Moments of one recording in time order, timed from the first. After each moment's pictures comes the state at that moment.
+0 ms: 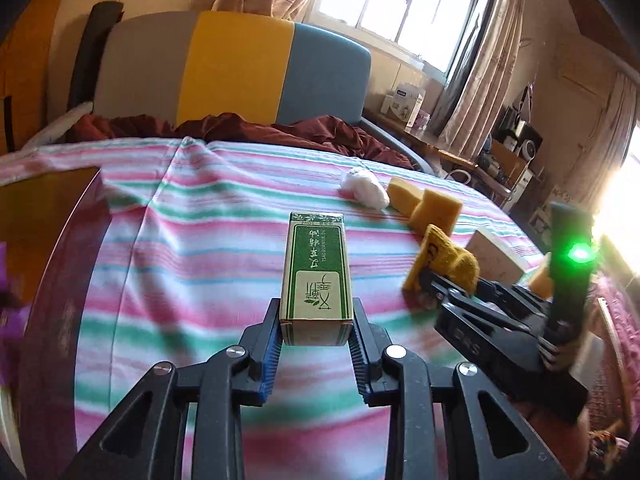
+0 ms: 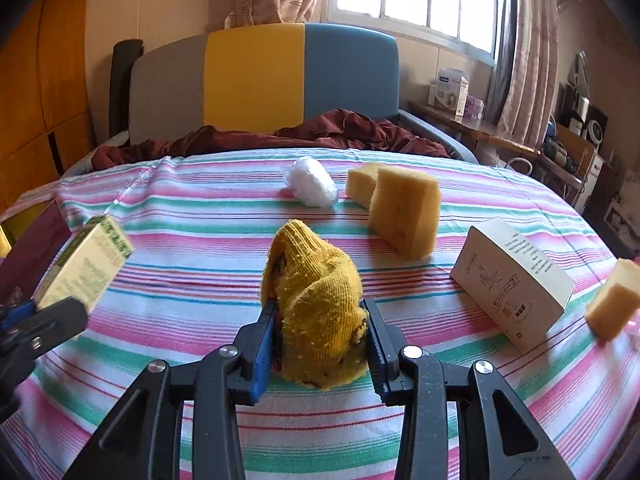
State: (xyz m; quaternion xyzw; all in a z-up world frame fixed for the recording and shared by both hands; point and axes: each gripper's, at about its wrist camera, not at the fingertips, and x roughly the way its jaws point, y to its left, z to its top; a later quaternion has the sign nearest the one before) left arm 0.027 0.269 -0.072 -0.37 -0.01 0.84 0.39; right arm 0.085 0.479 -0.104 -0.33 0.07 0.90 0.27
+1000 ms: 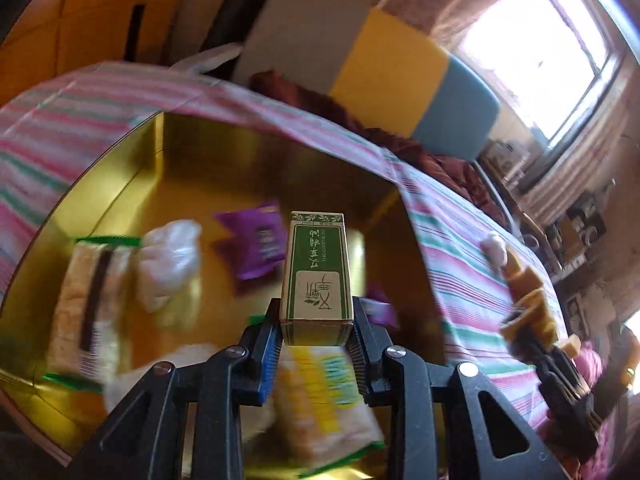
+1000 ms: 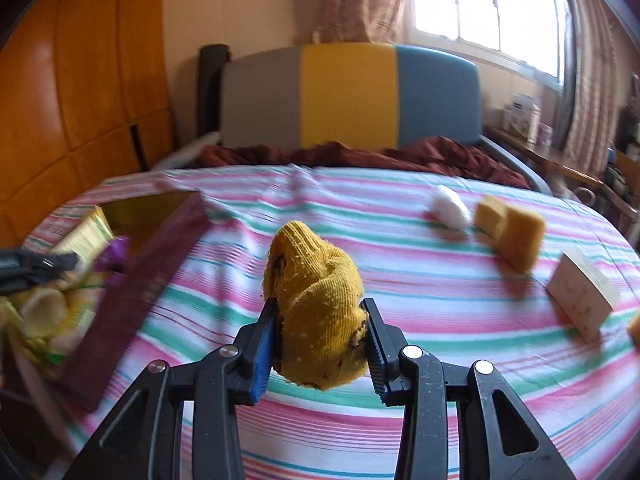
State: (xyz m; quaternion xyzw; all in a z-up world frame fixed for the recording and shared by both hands) left arm -0.064 0.047 -0.060 -0.46 -0.12 0.85 0.23; right arm 0.075 0.352 -0.065 -0.31 0.07 0.94 0.13
